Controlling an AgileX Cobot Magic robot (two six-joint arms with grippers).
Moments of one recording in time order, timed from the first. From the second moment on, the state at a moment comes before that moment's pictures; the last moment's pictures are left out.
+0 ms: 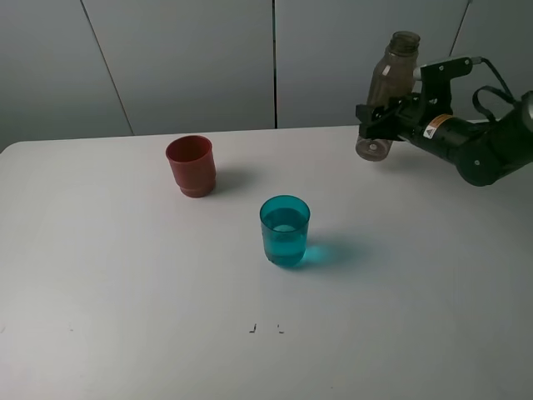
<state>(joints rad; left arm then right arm) -0.11 0.00 -0.51 0.10 1.08 0.00 0.06 2.15 -0.95 -0.40 -0.89 0.20</state>
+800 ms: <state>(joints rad) -0.11 0.00 -0.51 0.10 1.08 0.00 0.05 2.19 -0.99 -0.41 -0.81 0.19</state>
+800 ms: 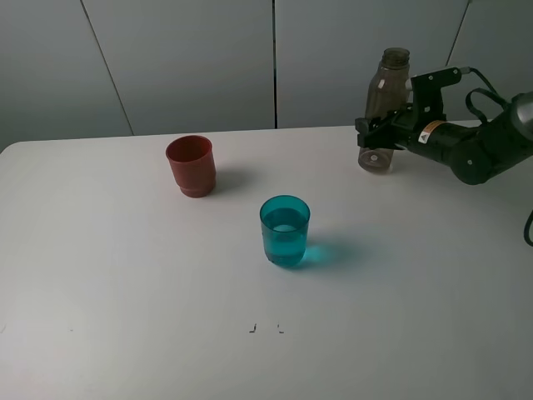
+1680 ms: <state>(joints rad) -0.11 0.00 -0.51 0.10 1.08 0.00 0.05 2.17 -0.93 -0.45 -0.75 0.27</state>
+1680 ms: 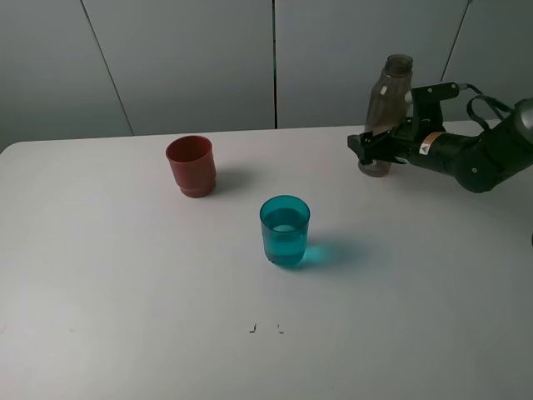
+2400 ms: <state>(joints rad) -0.11 0.00 -0.51 0.10 1.08 0.00 0.05 1.97 -0.62 -0.49 -0.75 0.14</state>
